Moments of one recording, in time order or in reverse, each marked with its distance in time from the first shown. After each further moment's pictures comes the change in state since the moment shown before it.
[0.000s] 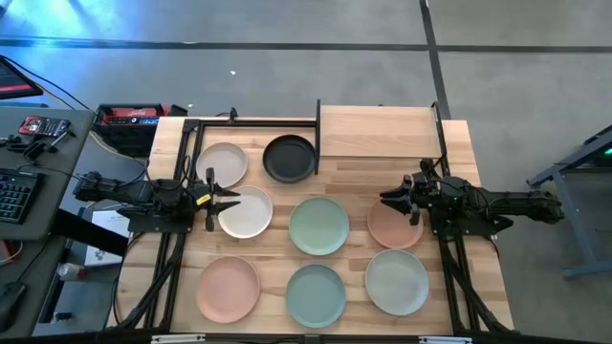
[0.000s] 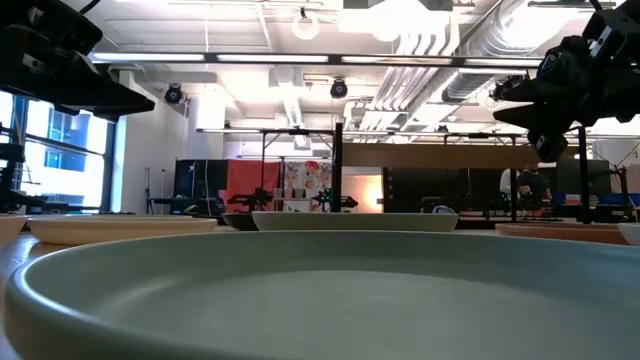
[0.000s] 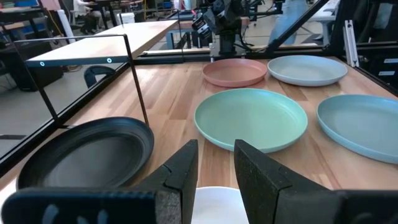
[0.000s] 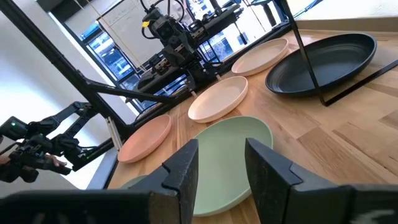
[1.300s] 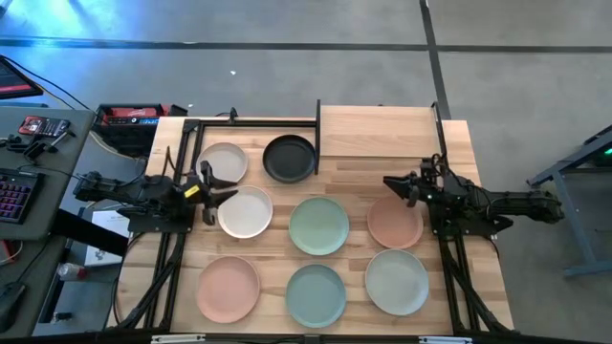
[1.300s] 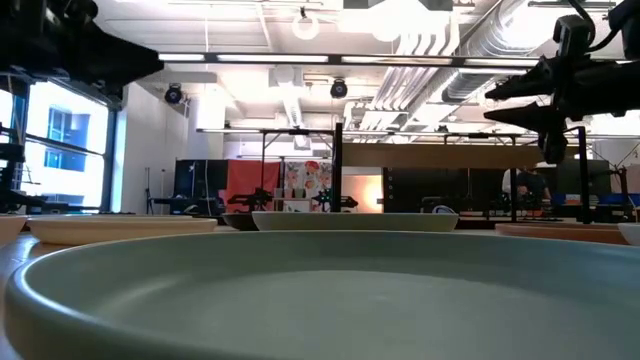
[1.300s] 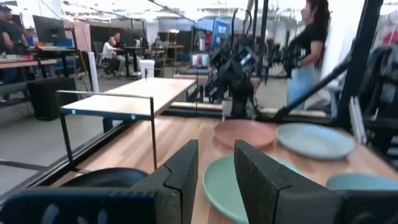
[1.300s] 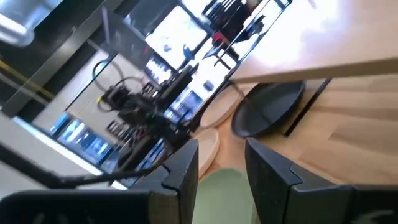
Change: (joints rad) left arm 0.000 0.000 0.000 0.256 -0.069 -0.035; right arm 0.000 0.000 0.000 0.077 0.310 0.253
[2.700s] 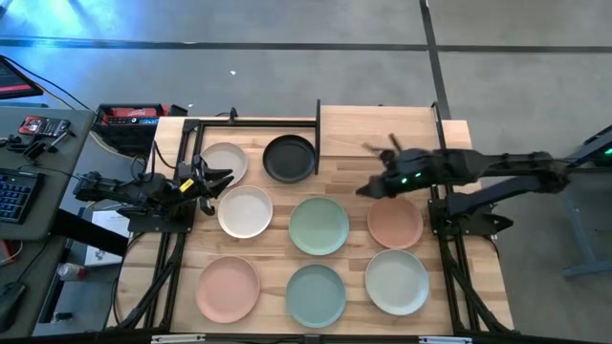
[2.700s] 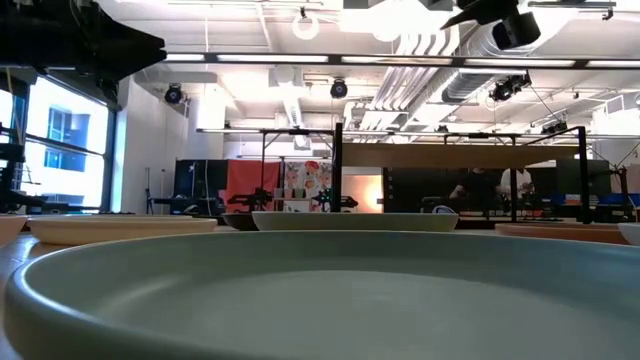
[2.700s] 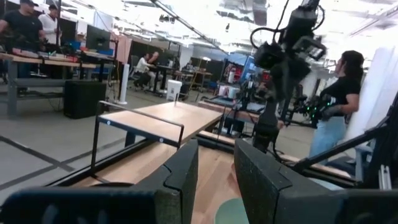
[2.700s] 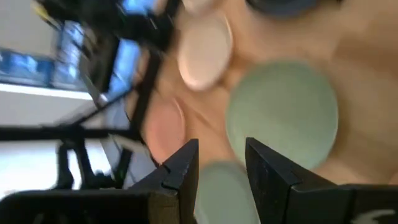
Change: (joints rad) left arm 0.000 0.000 0.000 0.126 -0.158 -0.089; right arm 0.105 0.973 1.065 -0.724 -0.297 0.413
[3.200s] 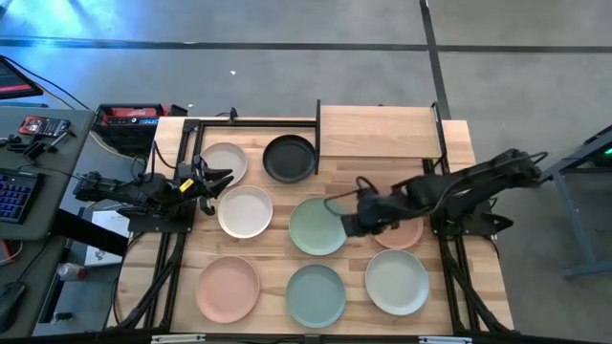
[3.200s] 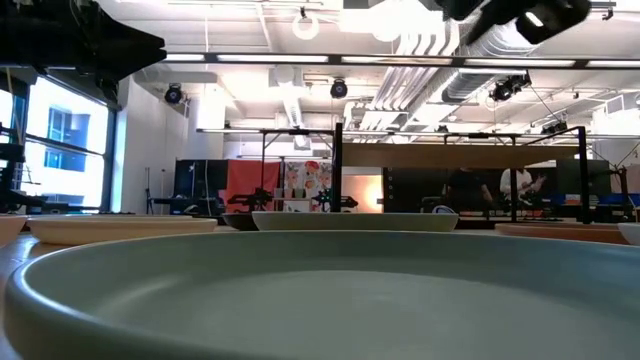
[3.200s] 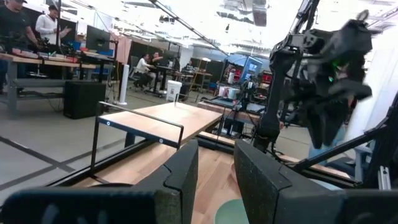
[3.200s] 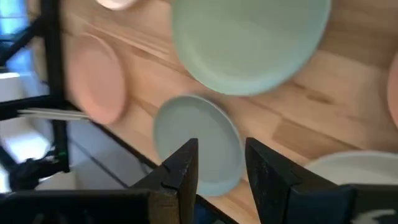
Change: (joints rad) left arm 0.000 0.000 0.000 0.002 0.001 0.000; right arm 0.238 0.340 0.176 -0.194 -0.006 0.339
